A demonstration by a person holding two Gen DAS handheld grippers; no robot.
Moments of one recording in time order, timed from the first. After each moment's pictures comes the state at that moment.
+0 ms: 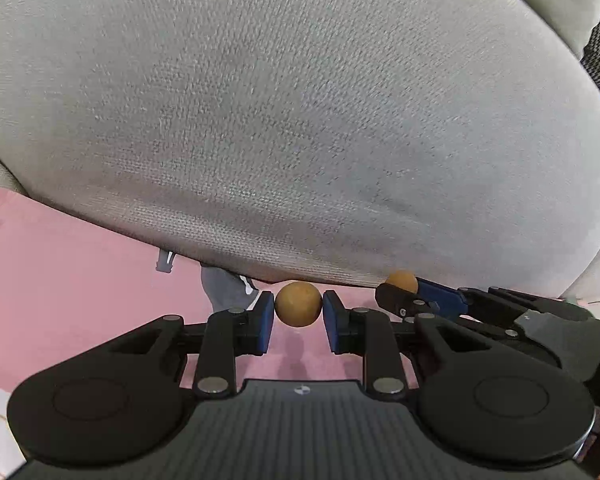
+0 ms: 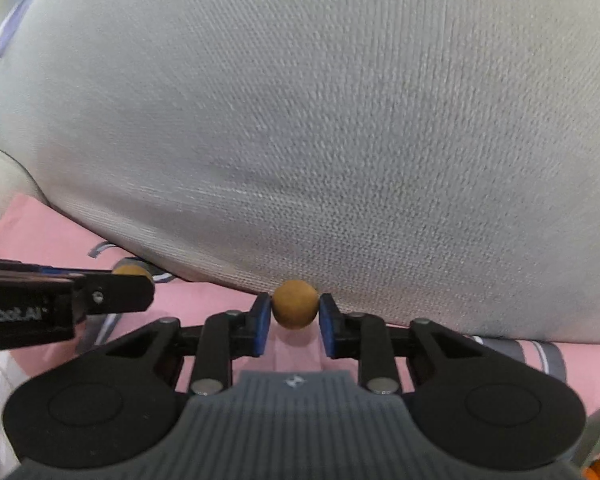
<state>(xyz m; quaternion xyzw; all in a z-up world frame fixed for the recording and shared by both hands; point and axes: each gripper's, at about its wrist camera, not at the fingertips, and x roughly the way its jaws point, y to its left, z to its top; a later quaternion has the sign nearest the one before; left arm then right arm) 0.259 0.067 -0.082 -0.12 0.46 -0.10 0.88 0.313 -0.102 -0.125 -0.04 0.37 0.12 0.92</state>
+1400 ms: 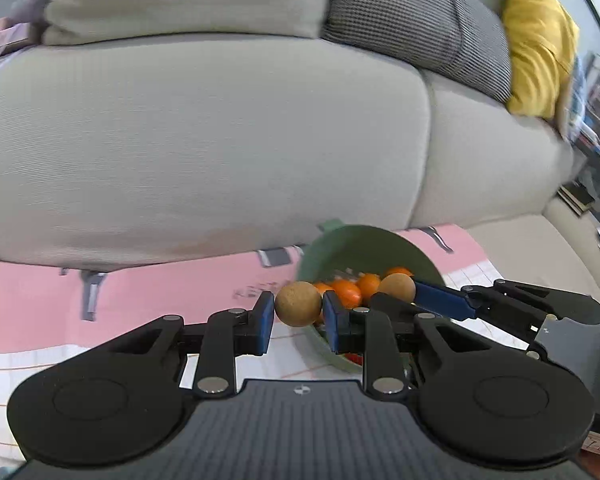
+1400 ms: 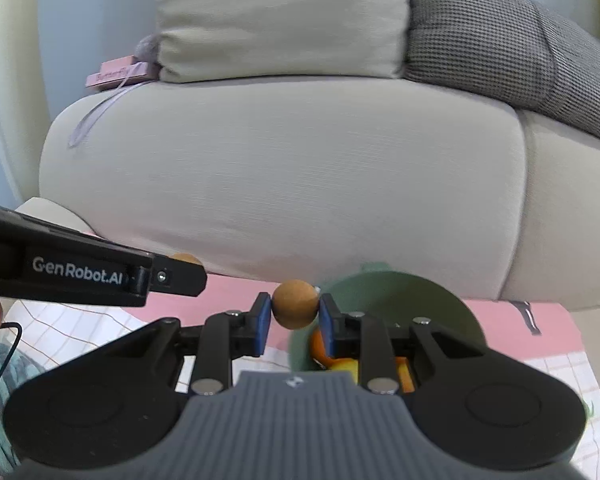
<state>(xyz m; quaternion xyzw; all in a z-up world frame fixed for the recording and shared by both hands) 0.135 -0.082 0.031 -0.01 0.41 -0.22 0.89 0.091 -0.237 -0.019 -0.02 0.27 0.07 0.96</state>
